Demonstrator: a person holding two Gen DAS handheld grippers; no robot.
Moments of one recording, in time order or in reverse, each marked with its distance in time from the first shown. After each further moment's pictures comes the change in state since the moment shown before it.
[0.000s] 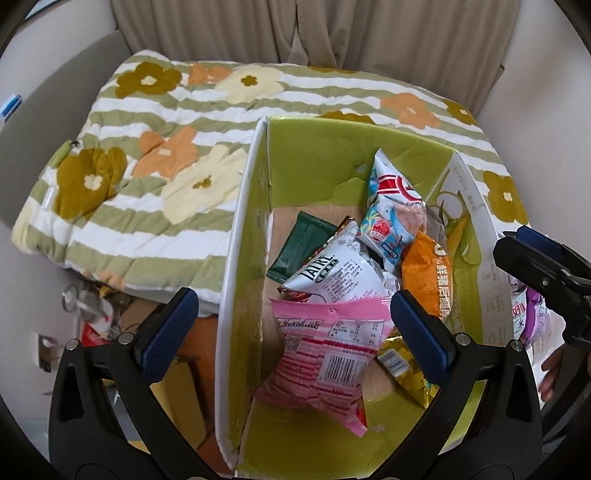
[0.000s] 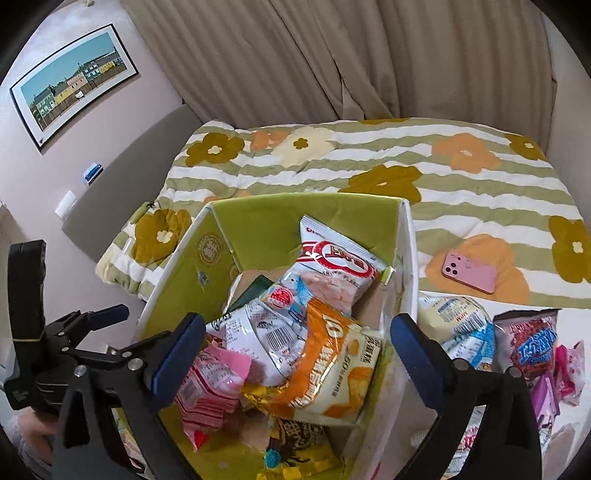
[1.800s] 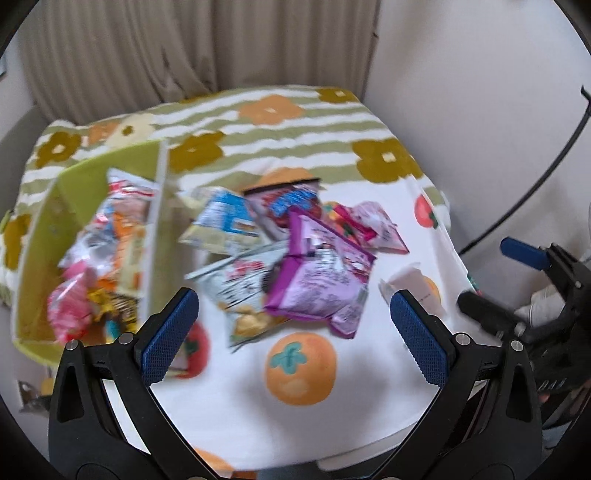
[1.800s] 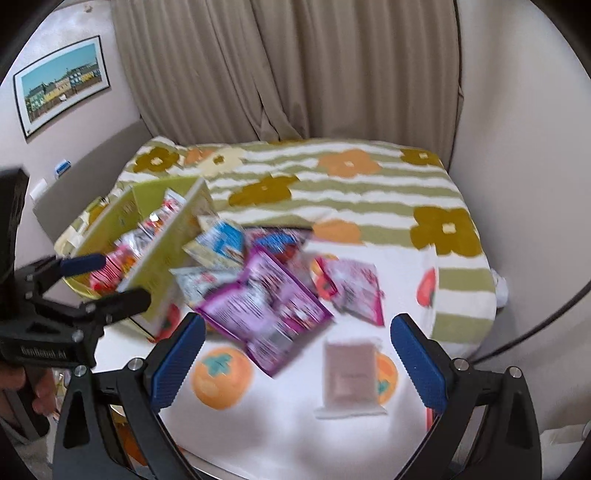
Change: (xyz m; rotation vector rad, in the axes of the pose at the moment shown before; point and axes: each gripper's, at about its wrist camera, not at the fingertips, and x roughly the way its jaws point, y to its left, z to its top) left arm -0.054 -0.335 -0.105 0.263 -0.077 -0.186; right arm -0.215 -0.207 -0.143 -0.047 -0.072 -0.240
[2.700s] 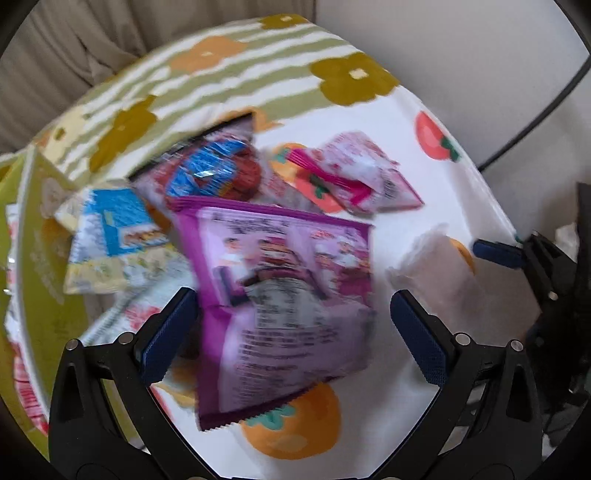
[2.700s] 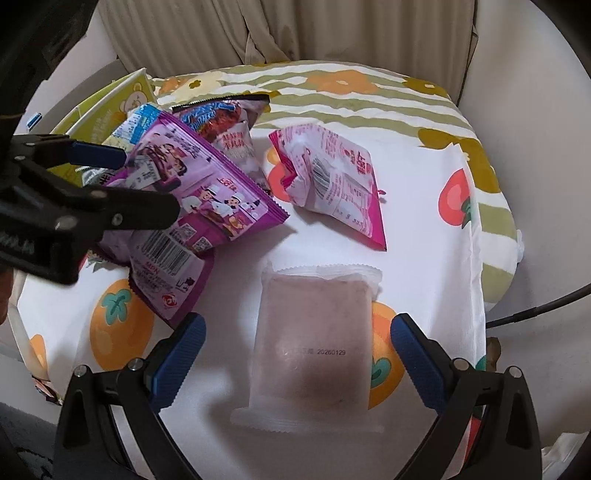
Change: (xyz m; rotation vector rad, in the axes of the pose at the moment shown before) left arm 0.140 -0.044 0.021 0.208 0.267 -0.058; right arm 0.123 -0.045 -0.057 -0.014 0.235 -0.015
